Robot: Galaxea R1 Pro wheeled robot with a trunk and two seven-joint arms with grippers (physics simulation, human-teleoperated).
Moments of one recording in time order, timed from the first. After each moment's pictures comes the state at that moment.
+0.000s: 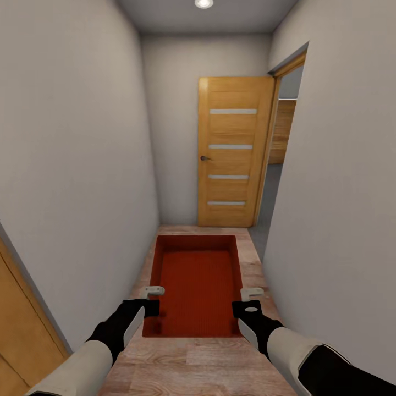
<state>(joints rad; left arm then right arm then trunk) -0.67 -0.05 -0.11 -0.53 0.15 0.45 0.09 -0.83 0.13 0.61 -0.07 -0.51 0.01 -0.30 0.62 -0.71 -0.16</state>
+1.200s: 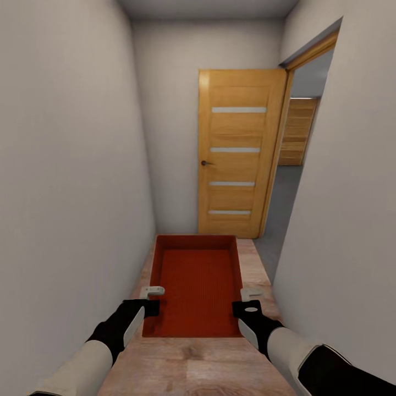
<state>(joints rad) -0.67 -0.05 -0.11 -0.53 0.15 0.45 0.09 -0.83 0.13 0.61 -0.07 -0.51 0.01 -0.30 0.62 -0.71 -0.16</state>
